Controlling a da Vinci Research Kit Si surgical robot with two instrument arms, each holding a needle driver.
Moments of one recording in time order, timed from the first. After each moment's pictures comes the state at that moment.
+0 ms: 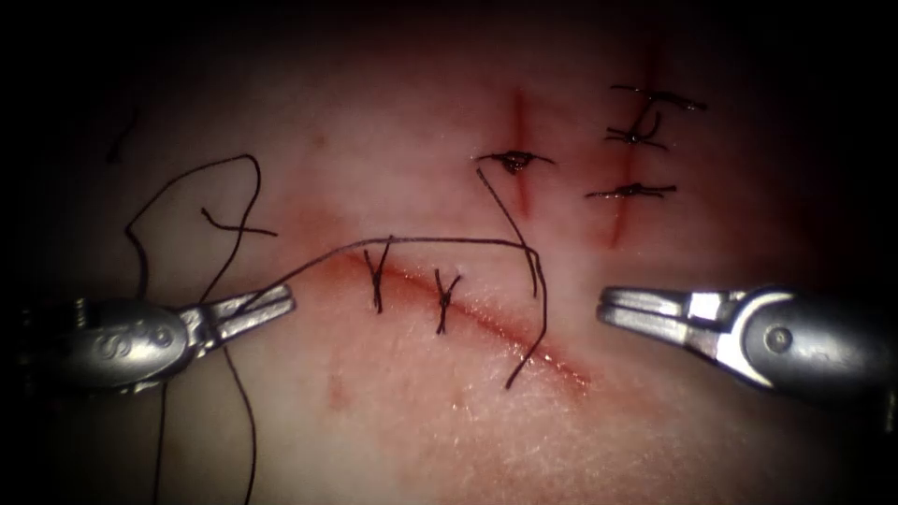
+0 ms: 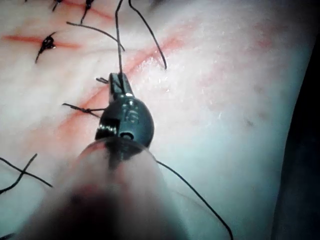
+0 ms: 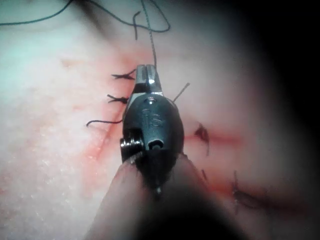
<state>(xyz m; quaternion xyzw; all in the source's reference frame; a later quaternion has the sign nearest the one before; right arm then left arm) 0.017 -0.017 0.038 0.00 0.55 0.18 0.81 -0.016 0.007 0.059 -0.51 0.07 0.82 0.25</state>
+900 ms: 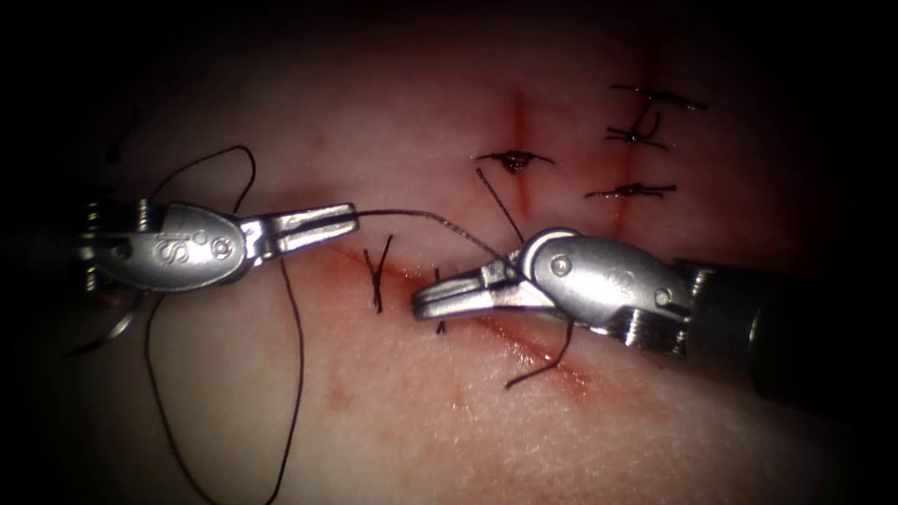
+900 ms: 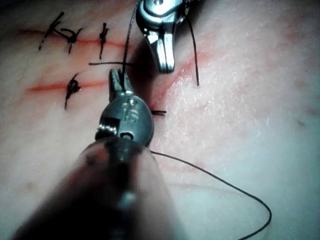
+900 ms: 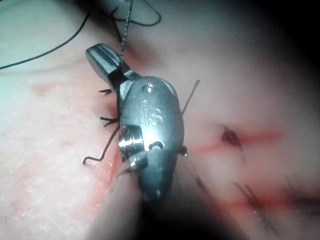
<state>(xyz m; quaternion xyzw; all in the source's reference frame) 0.027 -0.018 0.050 0.18 0.69 0.13 0.69 -0.021 0.013 0.063 -0.55 0.08 0.81 0.18</state>
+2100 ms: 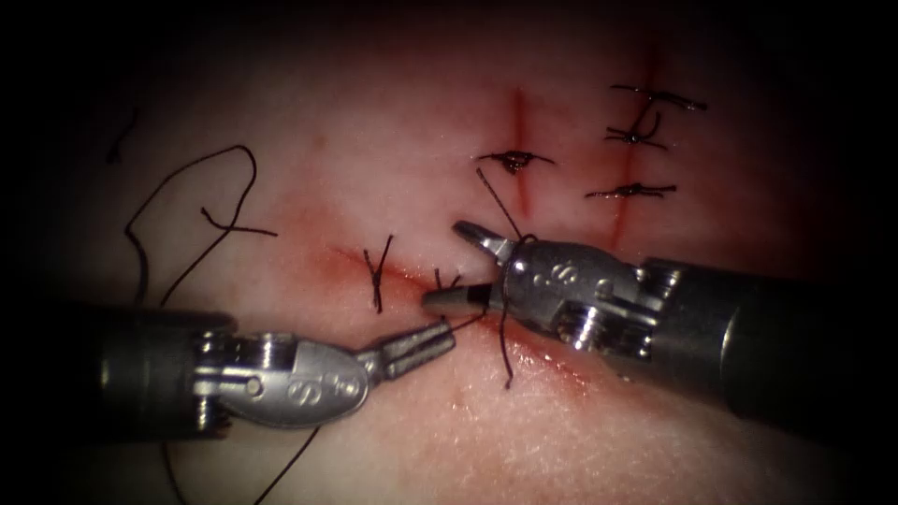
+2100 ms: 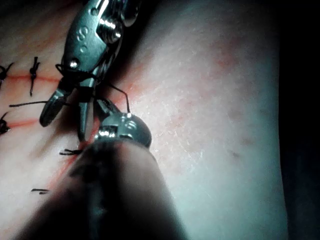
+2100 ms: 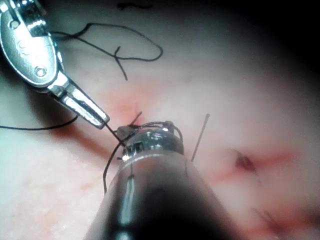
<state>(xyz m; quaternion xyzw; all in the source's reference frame) 0.029 -0.022 0.052 0.08 0.35 0.36 0.86 -0.027 0.005 0.061 -0.44 0.14 0.87 0.15</state>
